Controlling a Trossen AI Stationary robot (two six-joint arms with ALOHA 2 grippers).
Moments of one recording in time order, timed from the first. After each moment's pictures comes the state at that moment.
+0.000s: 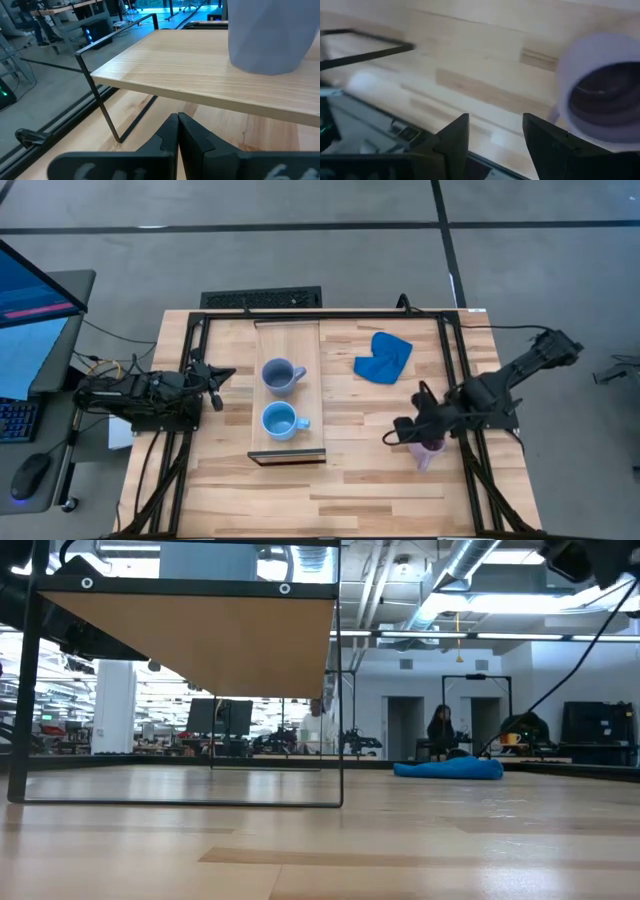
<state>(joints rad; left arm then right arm) -0.10 0.00 0.22 -0.52 -0.61 -0.07 0.53 1.12 0.97 -0.97 0.00 1.84</state>
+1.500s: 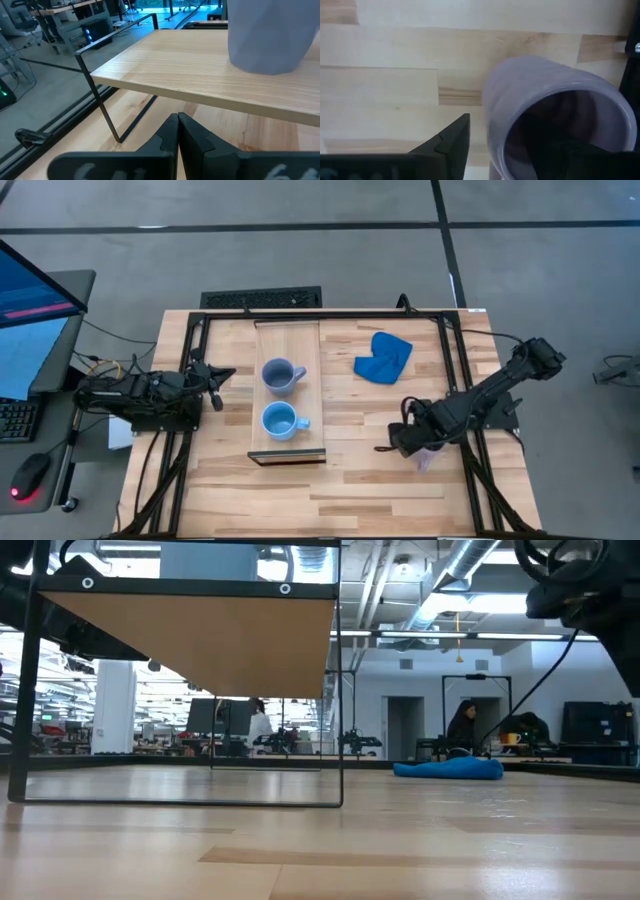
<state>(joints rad) -0.10 0.00 0.22 -0.52 -0.61 -0.07 0.53 1.41 0.97 -1.15 -0.01 2.00</state>
